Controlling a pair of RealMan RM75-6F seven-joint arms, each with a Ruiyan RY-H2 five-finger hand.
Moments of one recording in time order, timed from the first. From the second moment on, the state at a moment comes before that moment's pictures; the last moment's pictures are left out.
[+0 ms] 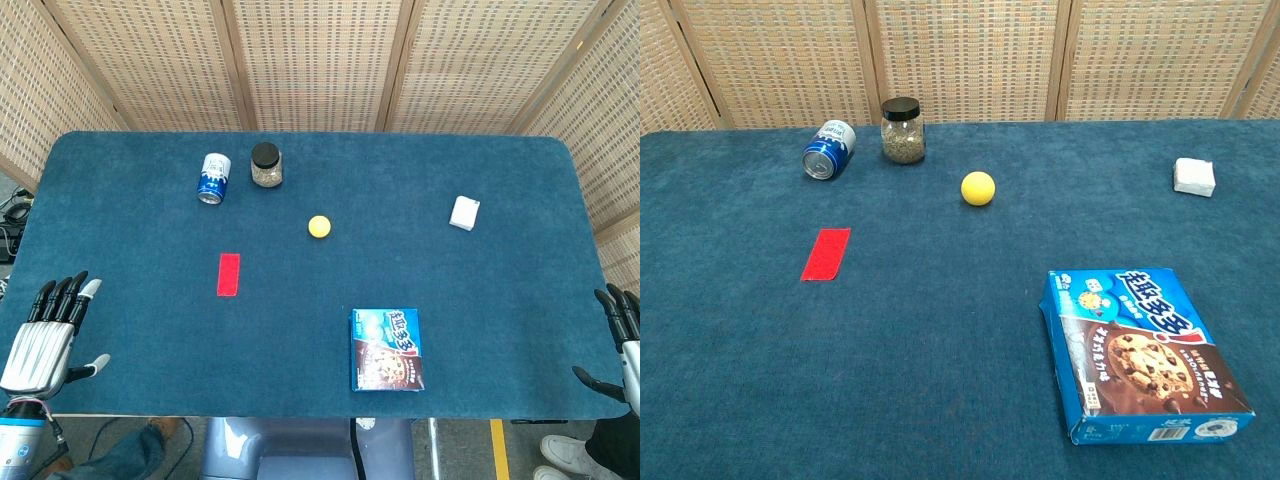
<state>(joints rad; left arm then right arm) -0.11 -1.07 -0.02 -2.00 1.49 1.47 0.40 0.01 -0.94 0.05 -1.66 -1.55 1.55 0.08</state>
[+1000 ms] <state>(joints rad) -0.50 -1.45 -0.21 -1.52 1.11 1.02 0.40 0.04 -0.96 0.07 -1.63 -1.47 1.46 0.09</state>
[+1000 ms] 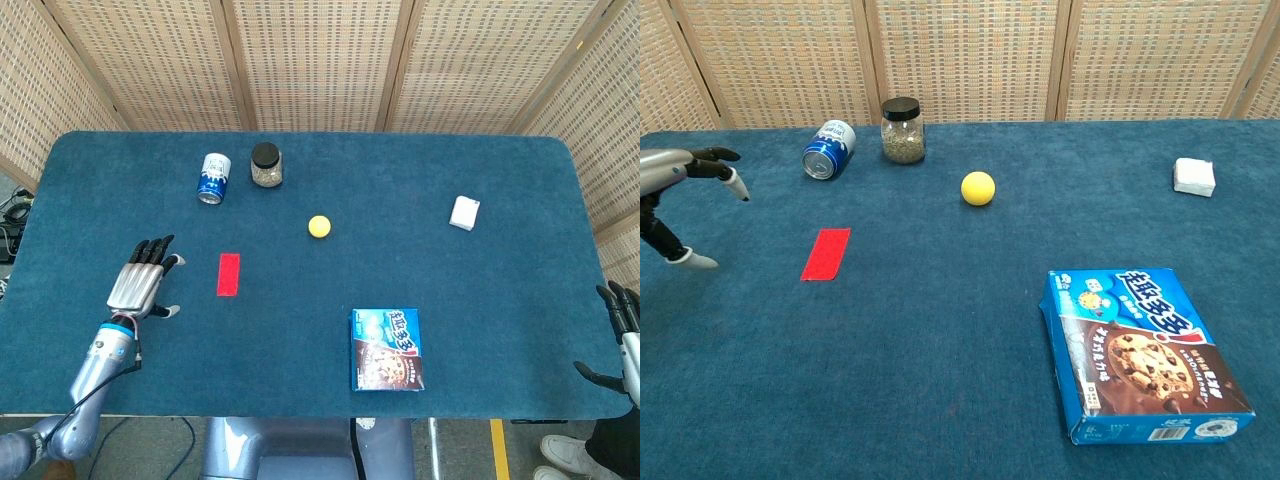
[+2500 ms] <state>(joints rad) -0.67 -1.76 -0.21 -1.14 1.04 0.94 0.37 0.06 -0.97 0.07 -1.60 -1.43 1.41 0.11</state>
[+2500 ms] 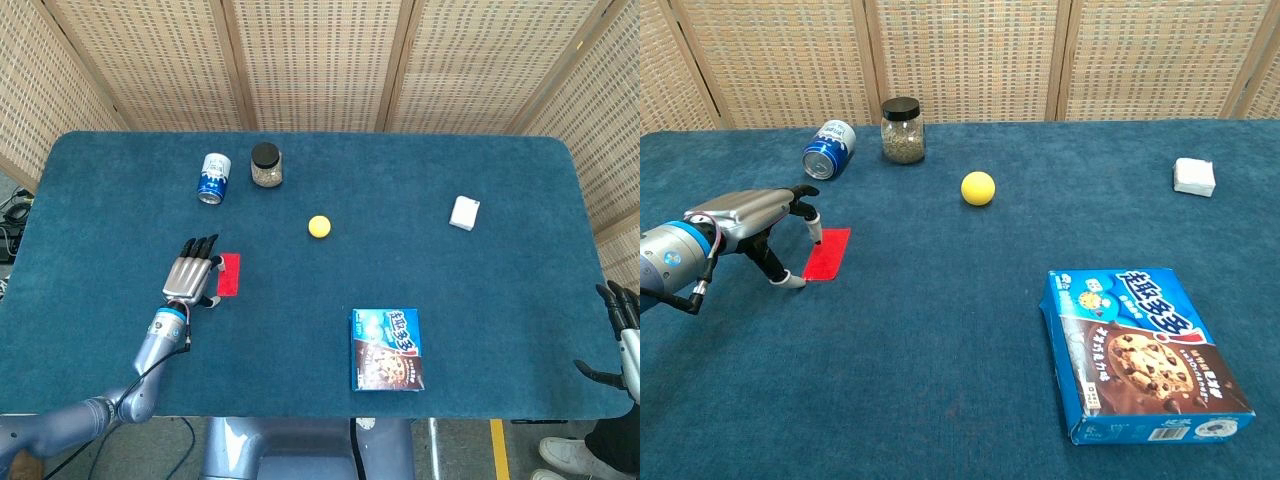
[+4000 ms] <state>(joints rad) -0.72 -1.67 -0.19 -1.24 0.93 0.90 0.47 0.06 -0.97 0.07 -1.60 -1.43 1.41 0.11</state>
